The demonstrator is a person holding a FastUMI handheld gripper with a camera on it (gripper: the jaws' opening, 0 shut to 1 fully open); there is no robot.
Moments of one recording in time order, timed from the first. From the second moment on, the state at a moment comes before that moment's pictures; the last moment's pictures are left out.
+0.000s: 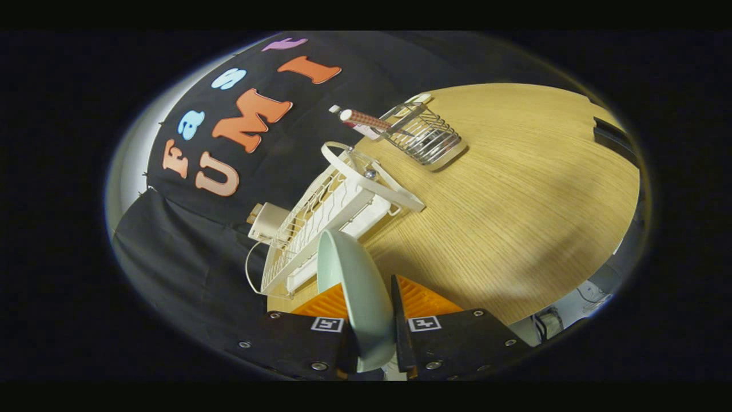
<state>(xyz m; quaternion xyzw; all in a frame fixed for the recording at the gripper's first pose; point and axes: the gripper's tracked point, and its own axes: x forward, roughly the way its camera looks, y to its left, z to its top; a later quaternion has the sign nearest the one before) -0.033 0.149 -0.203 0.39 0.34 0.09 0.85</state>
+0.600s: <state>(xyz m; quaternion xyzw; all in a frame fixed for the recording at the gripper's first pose) -0.019 0.137 -0.212 0.32 0.31 0.02 0.89</state>
